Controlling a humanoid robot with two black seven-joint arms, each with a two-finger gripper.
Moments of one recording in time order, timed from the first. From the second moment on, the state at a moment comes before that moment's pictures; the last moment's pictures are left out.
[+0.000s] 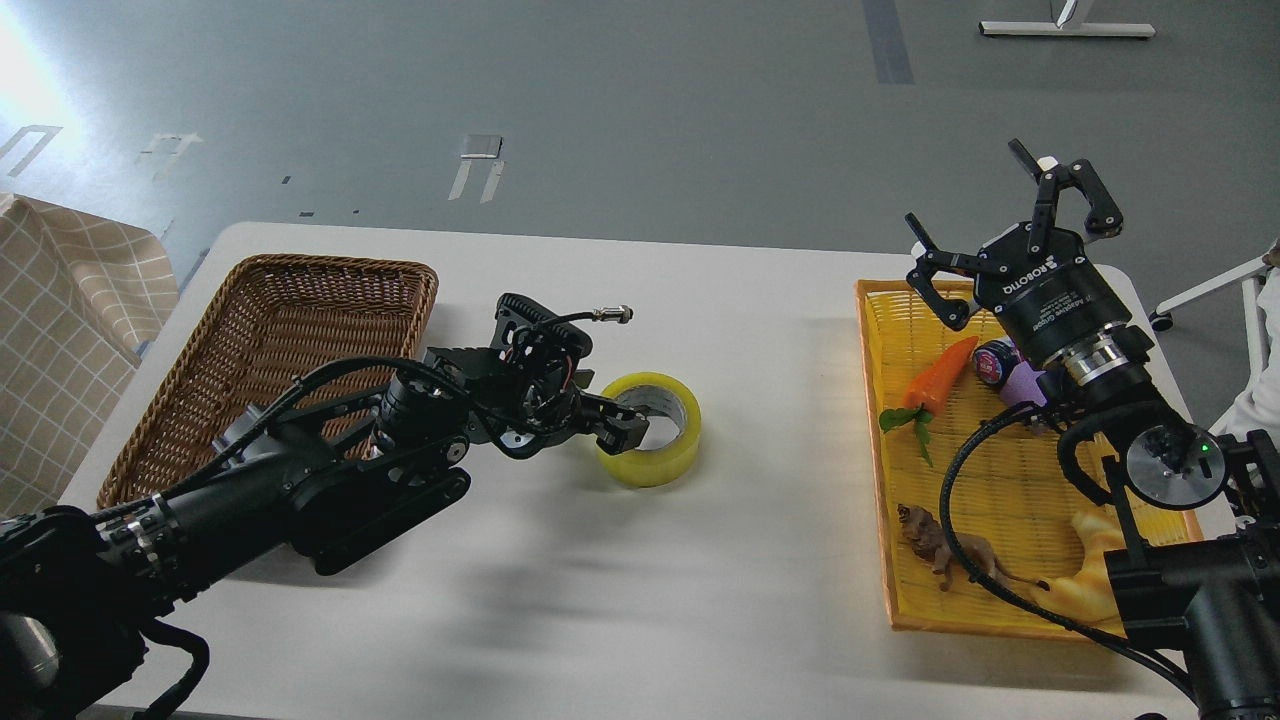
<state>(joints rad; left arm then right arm) -0.70 0.23 -0.55 -1.15 2.08 -0.49 0.12 0.37 -0.05 1.59 1.11 -0.30 0.49 -0.28</state>
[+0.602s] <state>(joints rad) -0.77 0.22 -0.55 -1.15 2.08 -0.49 0.13 0.37 -0.05 1.59 1.11 -0.30 0.49 -0.28</state>
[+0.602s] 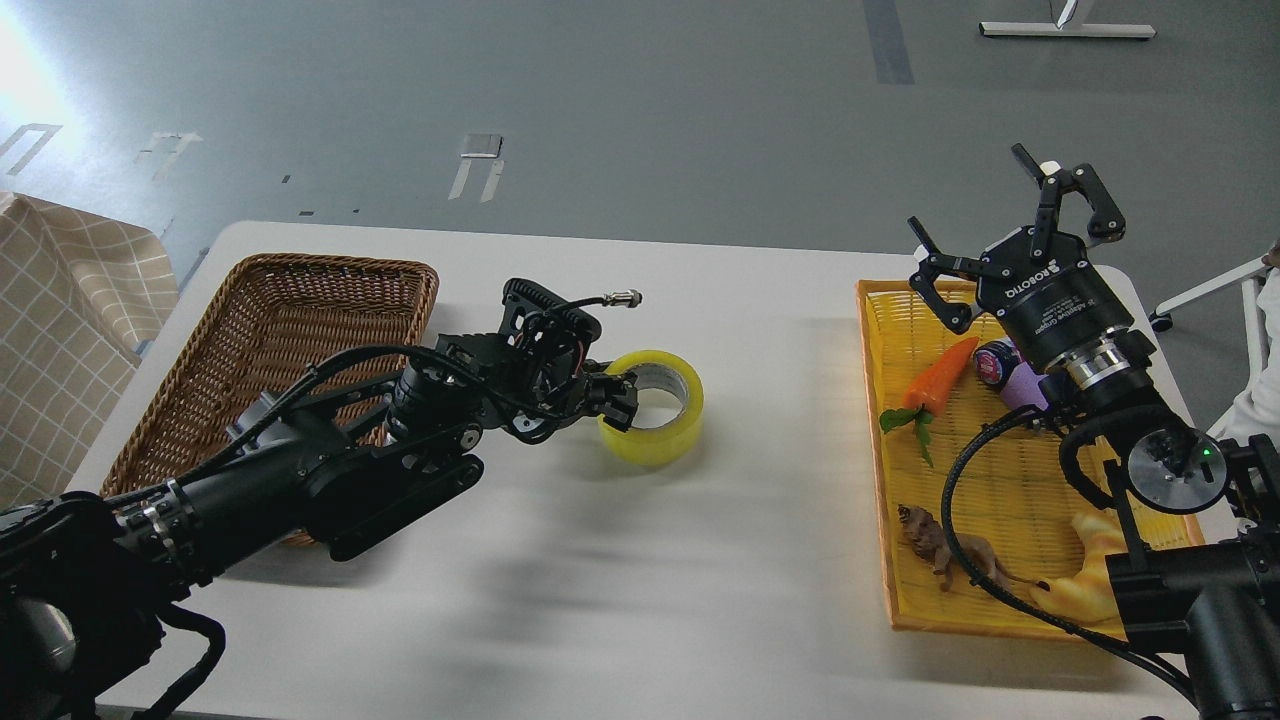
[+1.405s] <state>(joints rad) -0.97 0.46 -0.55 -1.19 1.89 -0.49 0.04 0.37 -0.05 1.60 1.11 -0.30 0.49 -0.28</state>
